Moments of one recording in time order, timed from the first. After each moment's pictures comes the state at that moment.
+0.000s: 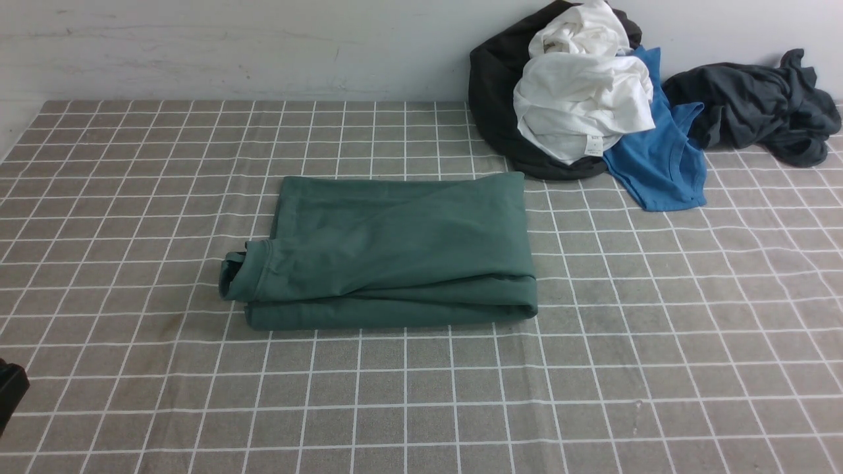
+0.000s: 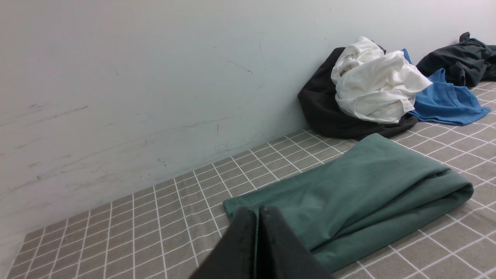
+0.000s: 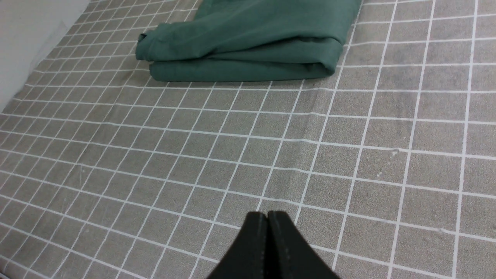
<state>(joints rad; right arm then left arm) 0.18 0.26 -0.55 0.48 1.05 -0.08 -0.12 0.04 -0.26 -0.58 0.34 0.74</state>
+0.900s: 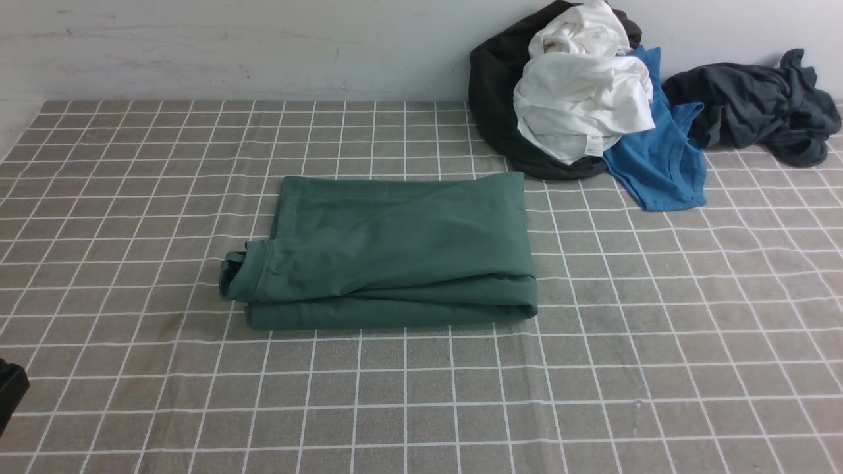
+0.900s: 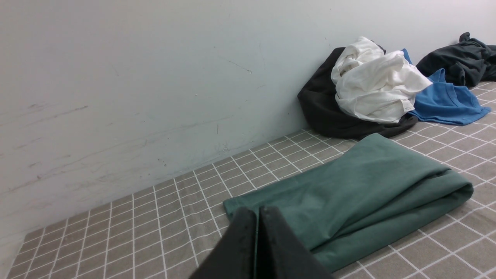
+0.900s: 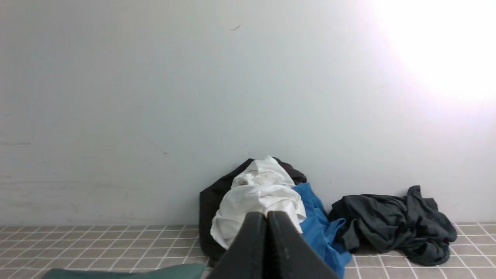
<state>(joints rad) 0.01 0.06 -0.29 0.35 0.25 -0.27 -0.12 0.04 -0.26 -0.58 0.34 0.74</state>
